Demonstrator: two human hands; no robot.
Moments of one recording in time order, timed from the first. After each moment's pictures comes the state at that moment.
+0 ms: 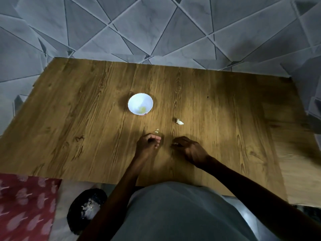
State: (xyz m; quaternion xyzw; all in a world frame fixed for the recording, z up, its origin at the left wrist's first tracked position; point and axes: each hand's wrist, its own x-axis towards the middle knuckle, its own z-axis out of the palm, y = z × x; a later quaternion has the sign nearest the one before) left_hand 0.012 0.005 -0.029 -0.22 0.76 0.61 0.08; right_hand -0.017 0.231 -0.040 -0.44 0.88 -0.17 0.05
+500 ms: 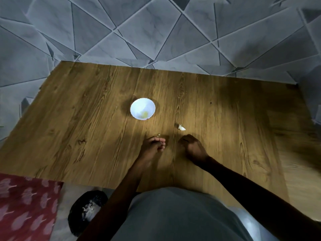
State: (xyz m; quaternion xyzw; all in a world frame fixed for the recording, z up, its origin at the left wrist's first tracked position) left_hand -0.001 0.016 -0.022 -0.27 0.65 0.70 0.12; right_hand -0.047 0.225 -0.060 -0.36 0.91 -0.20 -0.05
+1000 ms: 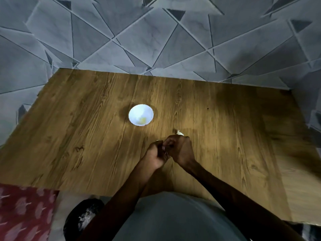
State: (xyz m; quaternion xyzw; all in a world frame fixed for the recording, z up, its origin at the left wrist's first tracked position) left_hand -0.024 0.044 0.003 -0.41 0.29 0.85 0.18; right_hand -0.035 0.156 0.018 -0.09 0.86 -0.49 0.08
